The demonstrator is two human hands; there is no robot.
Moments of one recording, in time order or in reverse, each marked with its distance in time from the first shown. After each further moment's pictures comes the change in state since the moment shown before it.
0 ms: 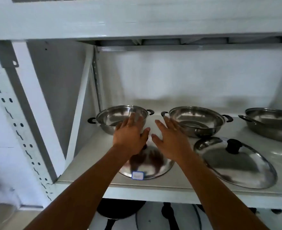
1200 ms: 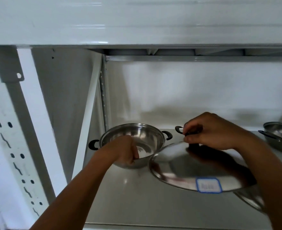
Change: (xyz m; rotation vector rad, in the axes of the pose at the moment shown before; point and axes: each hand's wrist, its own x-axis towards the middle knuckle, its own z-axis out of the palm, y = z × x) left_hand 0.051 -0.100 -0.034 -0.123 -0.505 0.162; right_hand 0.051 -0.021 -0.110 0.247 -0.206 0.005
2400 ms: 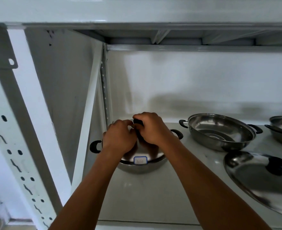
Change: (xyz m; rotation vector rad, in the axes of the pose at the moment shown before) left_hand 0.009 -0.006 0.012 -0.314 0.598 -0.301; right_hand 0.116 -0.046 0.143 0.000 0.260 -0.280
